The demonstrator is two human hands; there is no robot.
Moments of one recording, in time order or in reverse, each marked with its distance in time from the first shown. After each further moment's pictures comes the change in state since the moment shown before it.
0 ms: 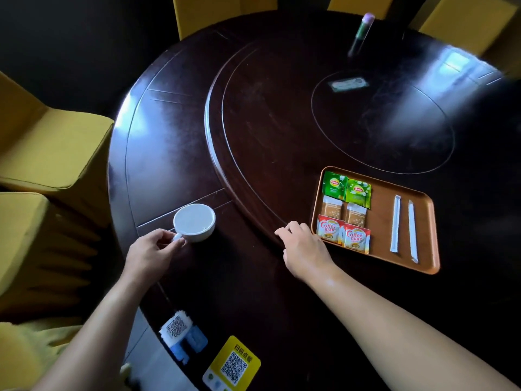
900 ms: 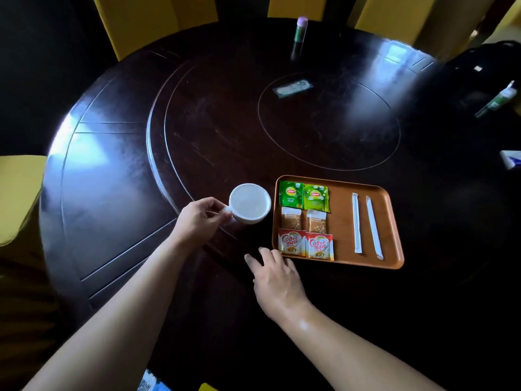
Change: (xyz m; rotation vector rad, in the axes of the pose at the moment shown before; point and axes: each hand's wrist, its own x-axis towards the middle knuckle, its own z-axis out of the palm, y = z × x) left_hand 0.059 0.175 0.112 -0.109 -0.347 0.380; right_hand -0.022 0.014 0.020 0.064 0.075 0.103
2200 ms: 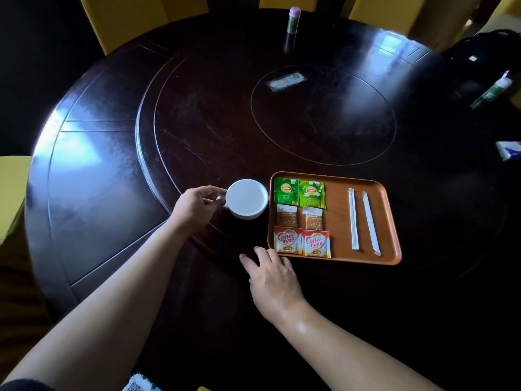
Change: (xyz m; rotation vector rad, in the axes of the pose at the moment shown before) left_hand 0.034 0.002 0.006 0.090 0.022 0.068; right_hand 0.001 0.003 0.002 -0.032 0.020 -0.014
